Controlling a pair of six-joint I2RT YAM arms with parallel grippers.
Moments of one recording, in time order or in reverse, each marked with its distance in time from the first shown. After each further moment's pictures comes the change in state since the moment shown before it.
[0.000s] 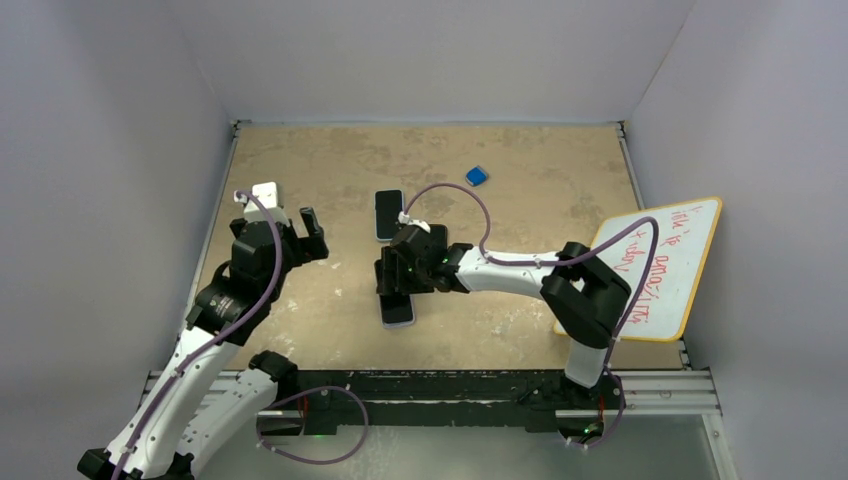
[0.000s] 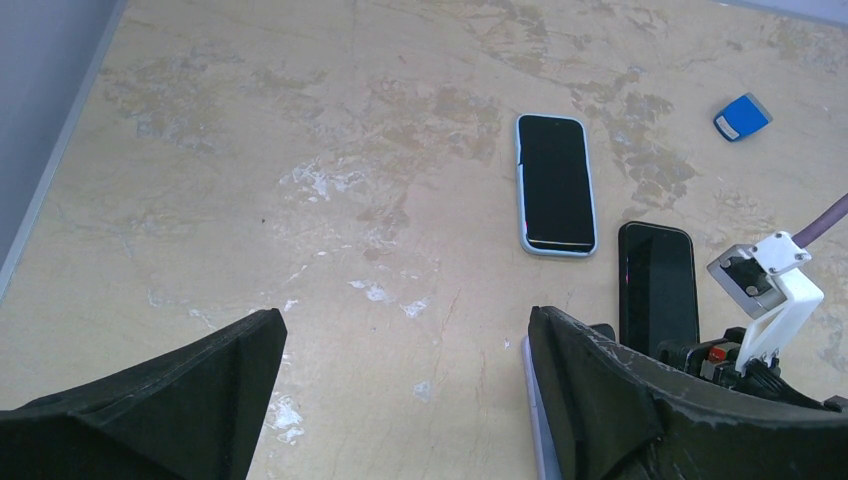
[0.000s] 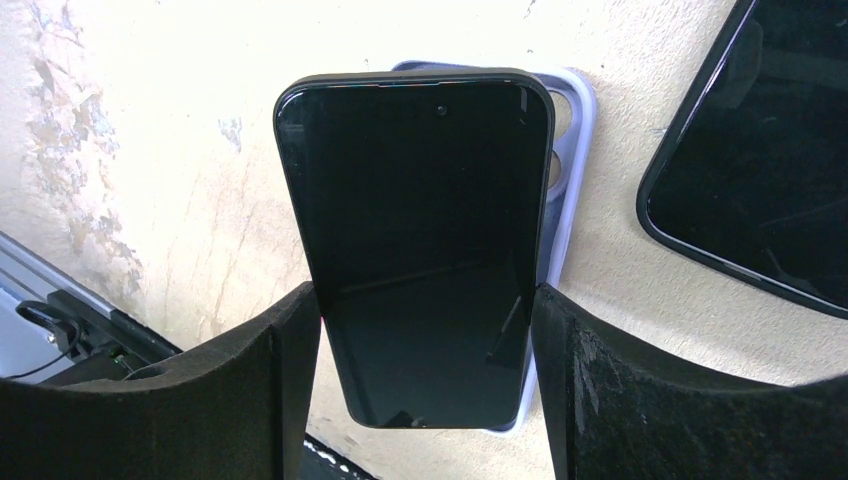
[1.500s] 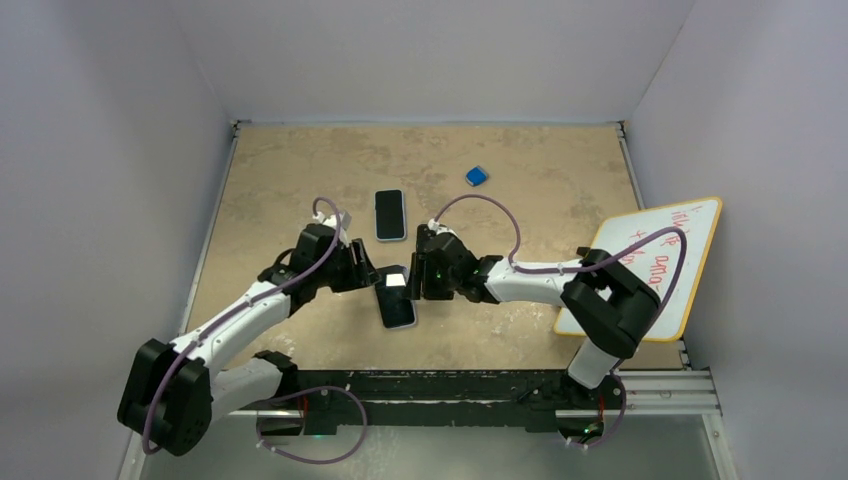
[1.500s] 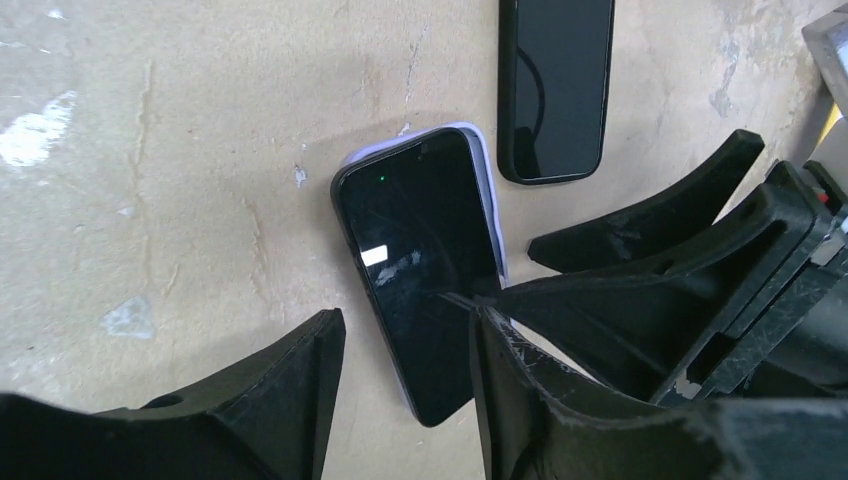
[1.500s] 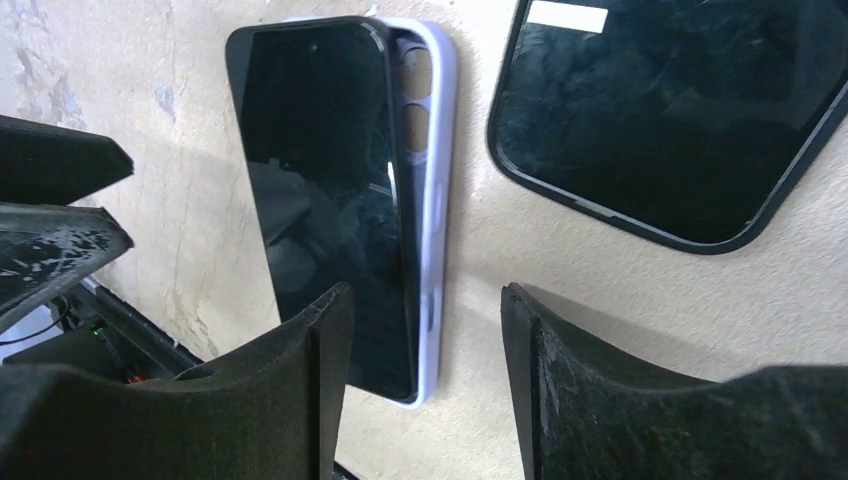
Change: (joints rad) left arm 0.000 0.387 -0.280 0.321 0.612 -0.261; right arm -0.072 -0.134 -0.259 0.163 -0.071 -0.002
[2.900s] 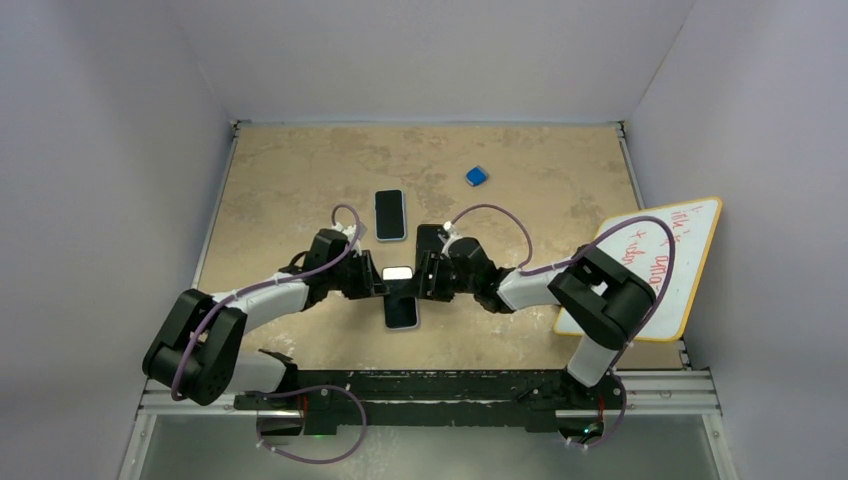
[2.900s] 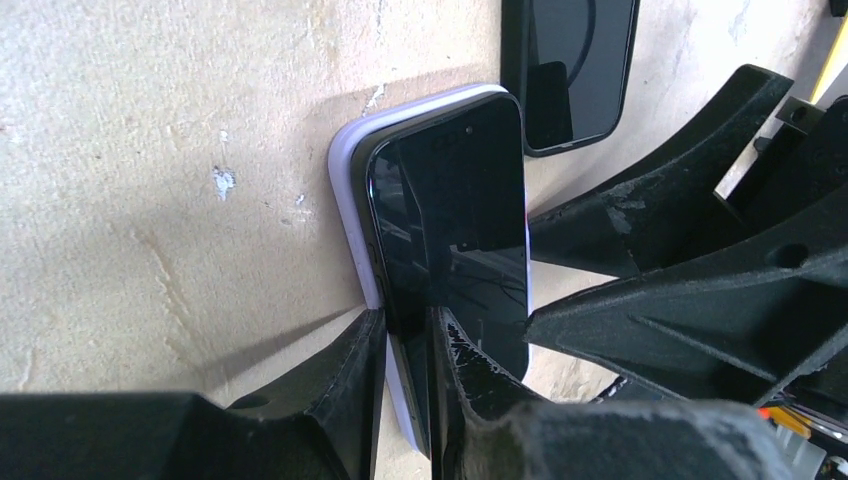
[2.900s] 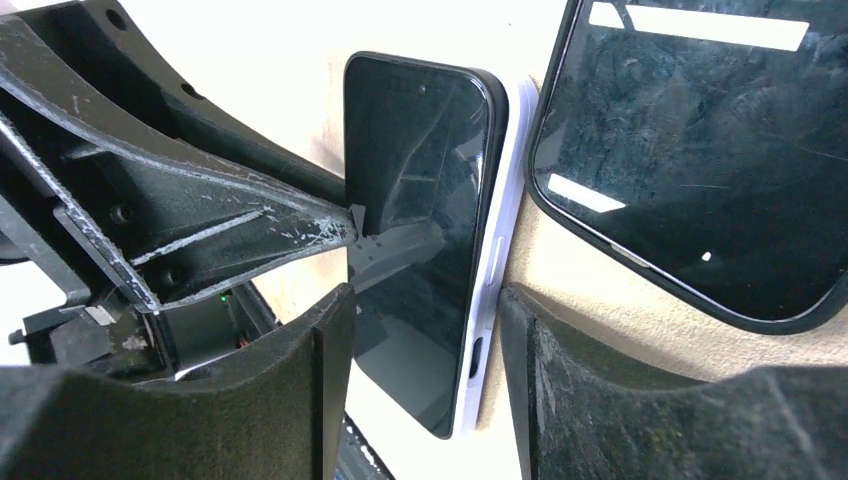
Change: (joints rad) left arm 0.008 0.274 -0.083 0.292 0.204 -0.020; right arm -0.100 0.045 -0.221 0.509 -0.245 0.116
